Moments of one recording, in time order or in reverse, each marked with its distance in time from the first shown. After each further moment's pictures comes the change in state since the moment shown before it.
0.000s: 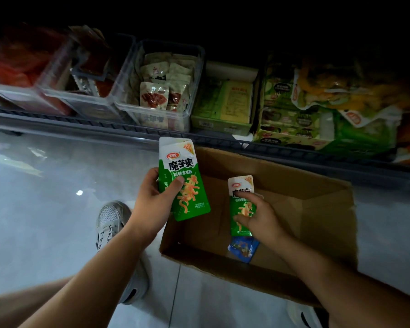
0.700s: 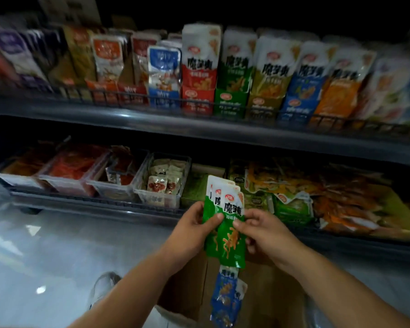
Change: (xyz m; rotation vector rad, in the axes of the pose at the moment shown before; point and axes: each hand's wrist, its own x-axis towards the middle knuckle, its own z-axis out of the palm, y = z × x) left_hand -0.098 0.114 0.076 -0.012 -0.482 0.191; right_hand -0.133 -0.197 -0.100 0.265 0.028 -0.087
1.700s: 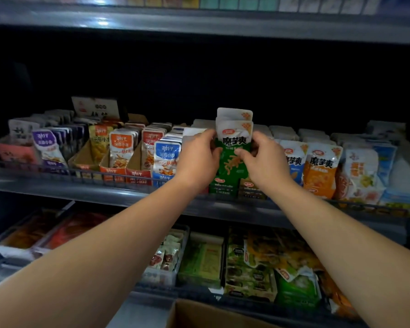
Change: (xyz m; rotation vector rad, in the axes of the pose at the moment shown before) left_hand 0.110 0.257 0.036 0.973 0.468 0.866; right_hand 0.051 -0.265 -0.034 -0.668 0.678 -0.980
